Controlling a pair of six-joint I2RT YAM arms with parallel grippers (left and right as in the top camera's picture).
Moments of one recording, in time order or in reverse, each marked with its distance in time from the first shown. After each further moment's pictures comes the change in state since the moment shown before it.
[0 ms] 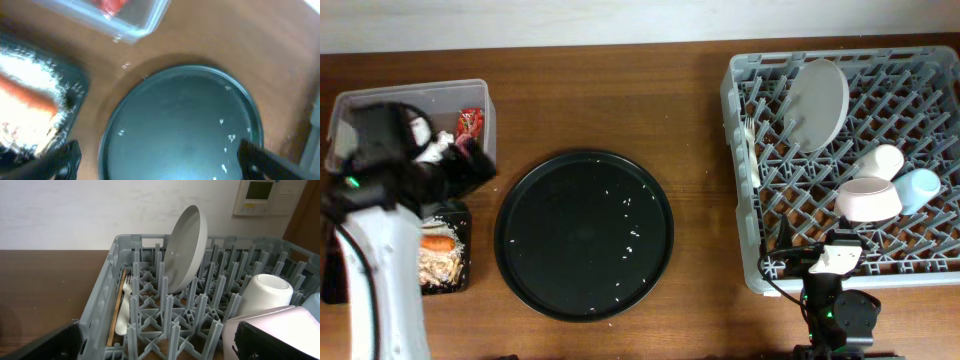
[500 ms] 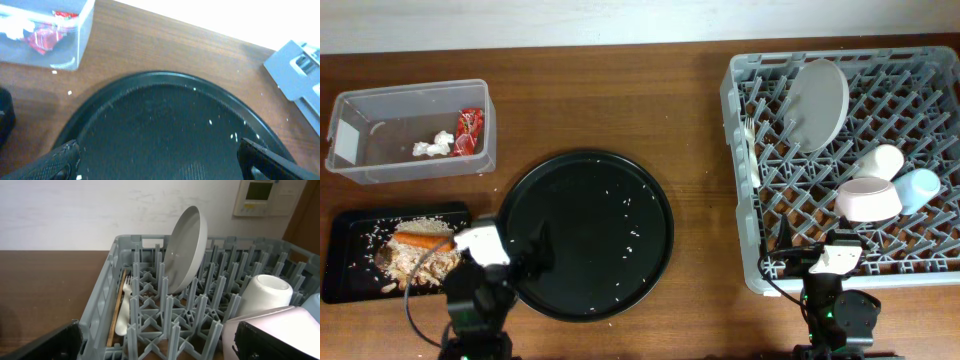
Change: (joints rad) left arm -0.143 -0.904 -1.220 1.012 0.053 0.070; right arm 0.000 -0.003 0.000 0.000 0.000 0.000
